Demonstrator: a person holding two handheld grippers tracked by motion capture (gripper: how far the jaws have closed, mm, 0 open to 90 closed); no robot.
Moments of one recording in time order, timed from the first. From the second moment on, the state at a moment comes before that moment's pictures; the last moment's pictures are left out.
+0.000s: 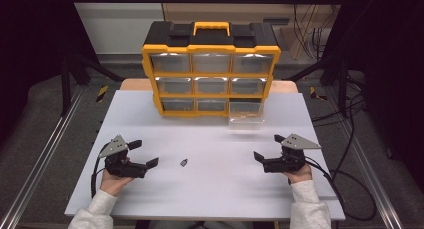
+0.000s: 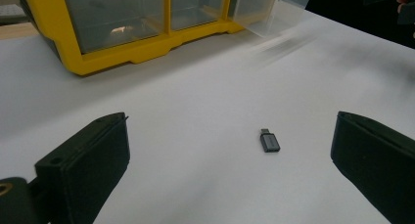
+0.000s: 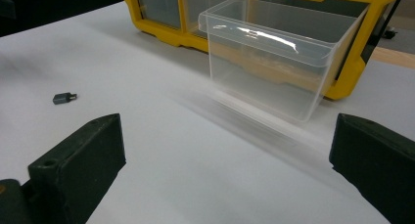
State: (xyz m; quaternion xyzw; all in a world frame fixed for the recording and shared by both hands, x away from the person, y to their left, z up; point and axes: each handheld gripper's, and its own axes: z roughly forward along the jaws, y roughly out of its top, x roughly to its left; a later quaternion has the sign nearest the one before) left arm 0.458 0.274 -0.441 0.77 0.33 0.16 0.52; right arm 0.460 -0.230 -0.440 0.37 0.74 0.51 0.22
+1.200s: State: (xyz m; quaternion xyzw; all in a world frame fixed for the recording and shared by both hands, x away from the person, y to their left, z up) left arm 0.456 0.240 -0.425 0.79 0.33 0.15 0.50; right arm 0.458 -0.243 -0.446 0.37 0.74 0.52 0.22
